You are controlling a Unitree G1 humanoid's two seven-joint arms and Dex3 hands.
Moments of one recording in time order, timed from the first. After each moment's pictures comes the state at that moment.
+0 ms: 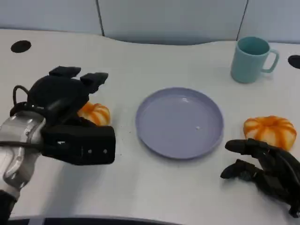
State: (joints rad) left arm -0.54 0.43 -0.28 0.33 0.87 -0.08 -0.17; right arm -0.36 -0.12 -0.24 0.93 0.35 -0.15 0.85
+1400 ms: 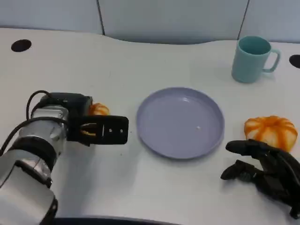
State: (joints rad) left arm -0.98 0.20 -0.56 1.32 0.81 -0.01 -0.05; right arm -0.35 -0.12 -0.24 0.92 0.37 -0.15 0.87
